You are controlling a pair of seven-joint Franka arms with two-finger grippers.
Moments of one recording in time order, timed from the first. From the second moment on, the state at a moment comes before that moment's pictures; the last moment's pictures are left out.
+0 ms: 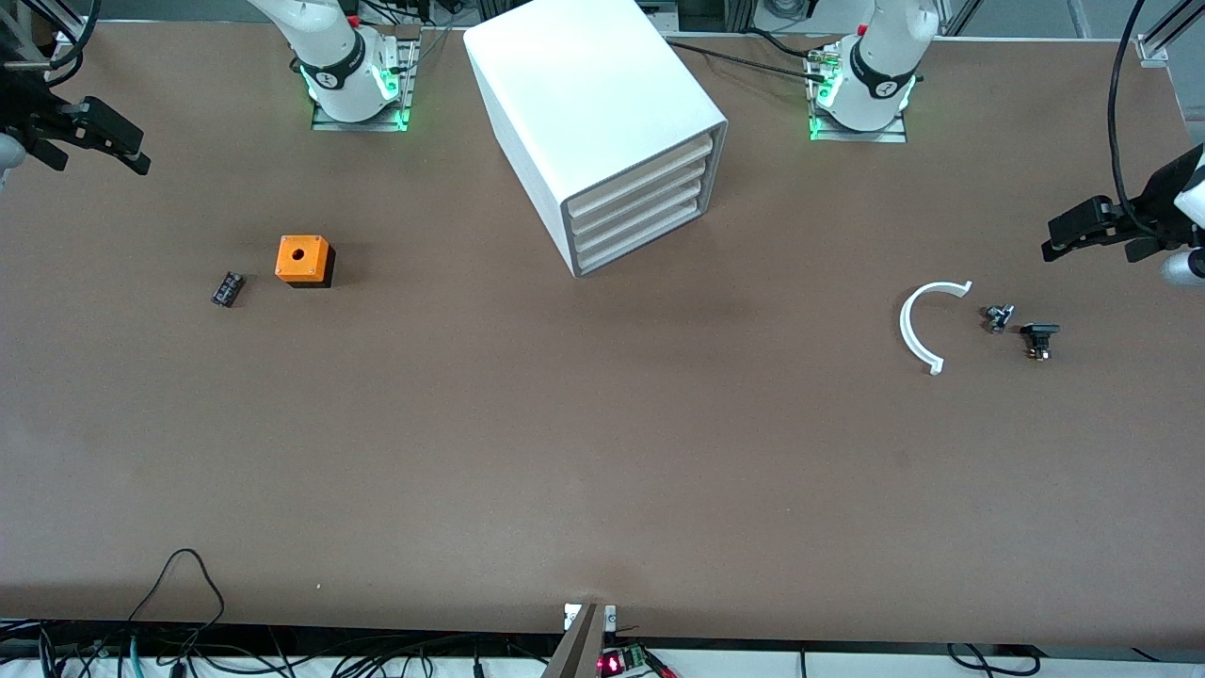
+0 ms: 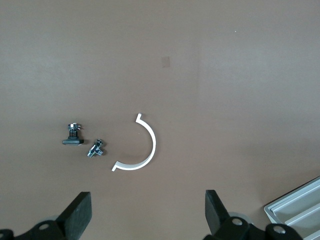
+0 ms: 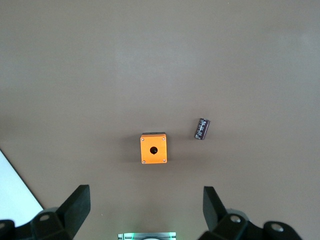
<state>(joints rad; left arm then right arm) 0.01 0.07 0.03 -1.51 -0.02 1.54 0.03 0.02 -0.23 -0.06 -1.84 -0.04 1.60 0.00</state>
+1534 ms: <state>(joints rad) 0.01 0.07 0.00 -1.51 -0.04 1.54 0.03 0.02 -0.23 -0.06 -1.83 -0.04 1.61 0.00</state>
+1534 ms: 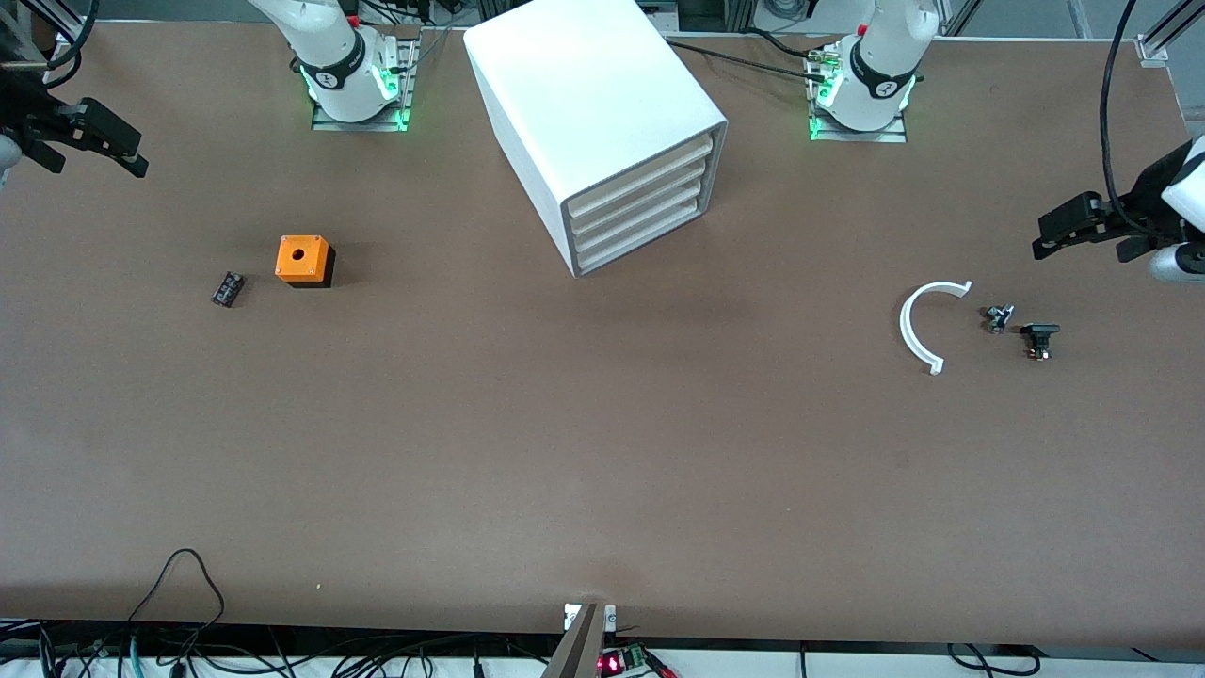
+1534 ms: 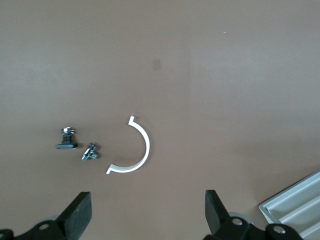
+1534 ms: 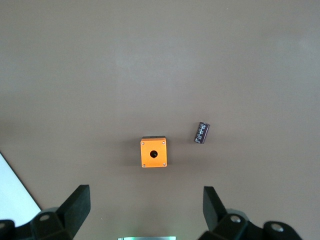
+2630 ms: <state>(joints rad) -0.05 0.25 -0.09 -1.64 -0.28 1.53 0.04 0.06 0.03 -0.04 -1.69 -0.04 1.58 -0.01</state>
